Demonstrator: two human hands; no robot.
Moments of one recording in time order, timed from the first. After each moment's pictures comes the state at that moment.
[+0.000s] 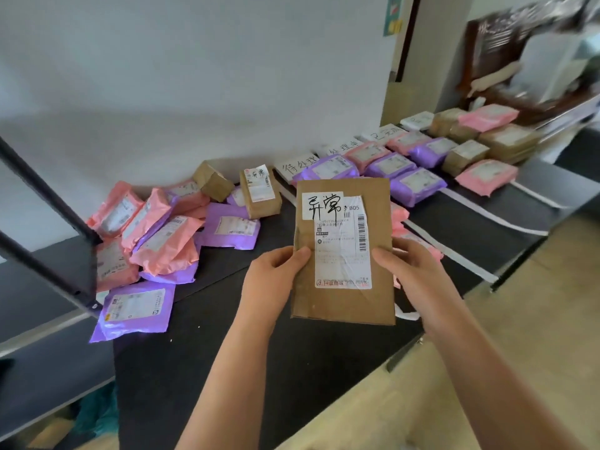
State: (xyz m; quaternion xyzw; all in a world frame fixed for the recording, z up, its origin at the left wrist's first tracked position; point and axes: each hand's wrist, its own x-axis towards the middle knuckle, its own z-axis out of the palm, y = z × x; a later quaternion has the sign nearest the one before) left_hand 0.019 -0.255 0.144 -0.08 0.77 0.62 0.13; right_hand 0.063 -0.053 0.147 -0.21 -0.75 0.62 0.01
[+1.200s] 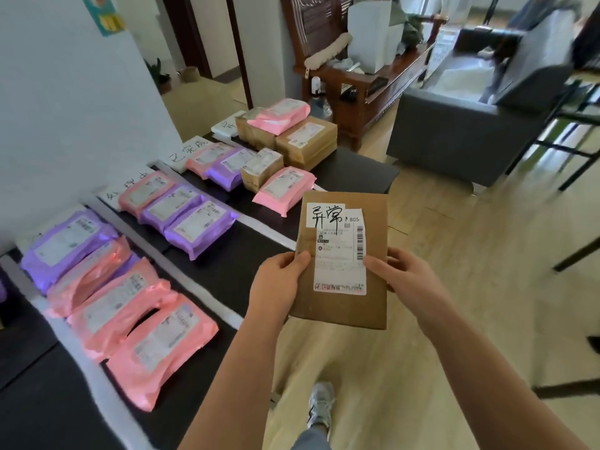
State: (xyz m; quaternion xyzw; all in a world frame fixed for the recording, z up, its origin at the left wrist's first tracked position) left_hand -0.049 0.328 0.102 0.05 0.81 0.51 0.27; right_hand 0.063 0.489 0.098 -0.38 -0.67 0.64 0.08
